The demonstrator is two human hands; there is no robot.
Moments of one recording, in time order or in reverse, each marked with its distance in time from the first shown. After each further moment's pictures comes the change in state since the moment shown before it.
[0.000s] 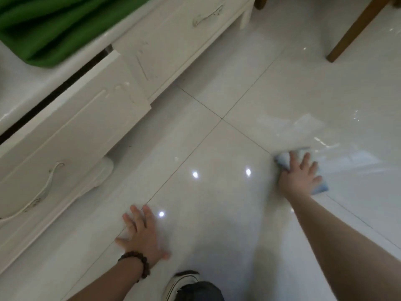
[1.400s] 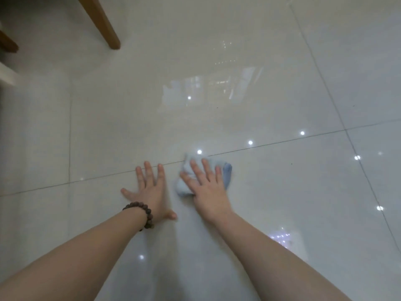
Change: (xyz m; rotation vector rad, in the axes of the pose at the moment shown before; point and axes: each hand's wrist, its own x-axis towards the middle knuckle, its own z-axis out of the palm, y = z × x) left_hand -0.010 0.320 -0.085 0.715 0.119 0.699; right_hand -0.060 0.109 0.036 0.173 0.212 -0.181
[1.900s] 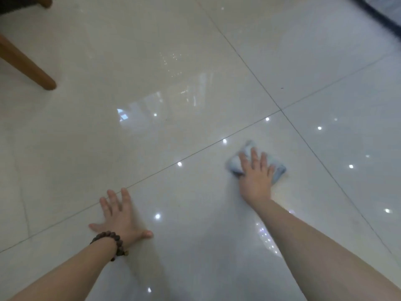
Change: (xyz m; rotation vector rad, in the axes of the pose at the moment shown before) left_hand 0.000 -0.003 0.005 0.038 0.062 0.024; right_hand -0.086 0.141 -0.043 0.079 0.125 0.830
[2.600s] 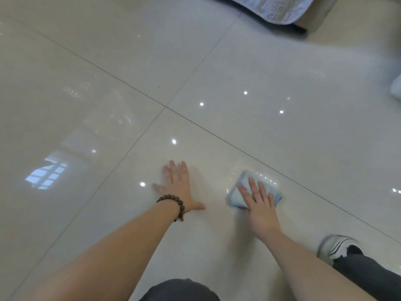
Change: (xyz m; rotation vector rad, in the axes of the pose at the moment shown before) left_hand -0.080 0.324 0.032 0.477 -0.034 0.672; right_hand -0.175 0.197 -0.016 0.151 -0.060 0.375
